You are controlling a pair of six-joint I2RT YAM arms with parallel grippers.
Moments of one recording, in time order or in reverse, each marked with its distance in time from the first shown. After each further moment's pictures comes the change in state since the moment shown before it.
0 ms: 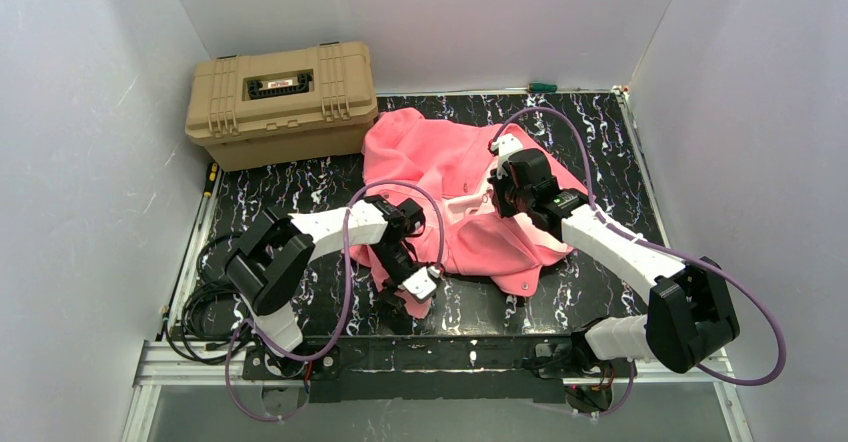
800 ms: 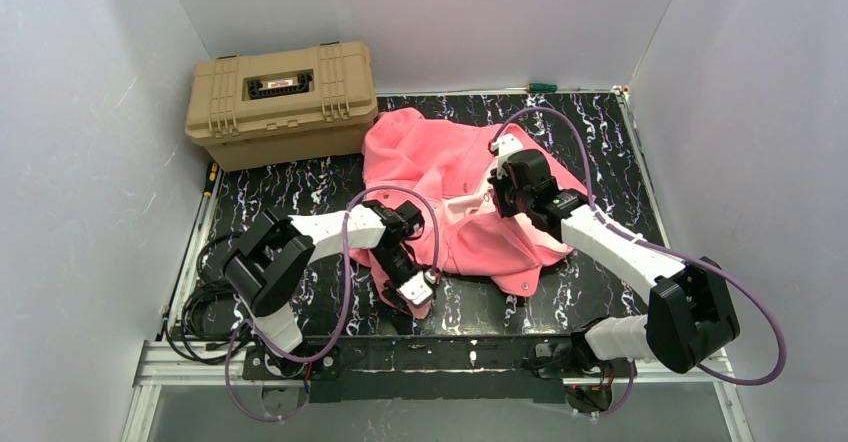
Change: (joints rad) left arm 0.003 -0.012 -0.041 0.078 -0.002 0.056; right arm 0.006 -0.001 -0.005 0.001 0.034 -0.001
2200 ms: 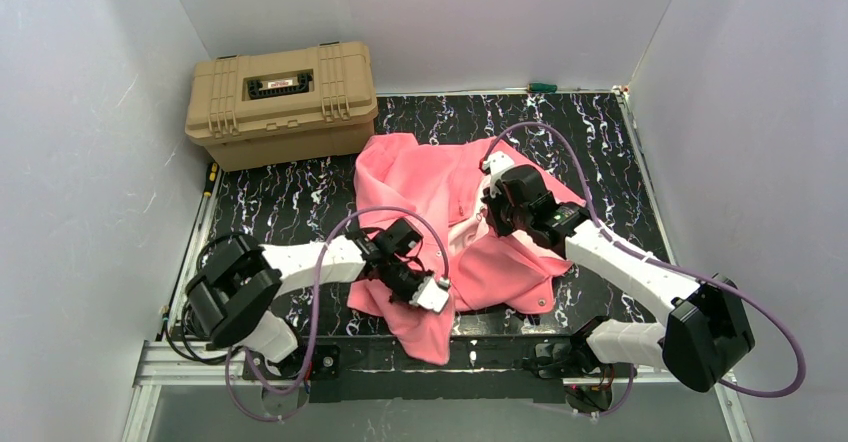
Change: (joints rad) left arm -0.140 -0.247 -0.273 0.502 -0.127 -0.642; right arm 0.103 -0.100 -0.047 -0.097 -0.031 0.026
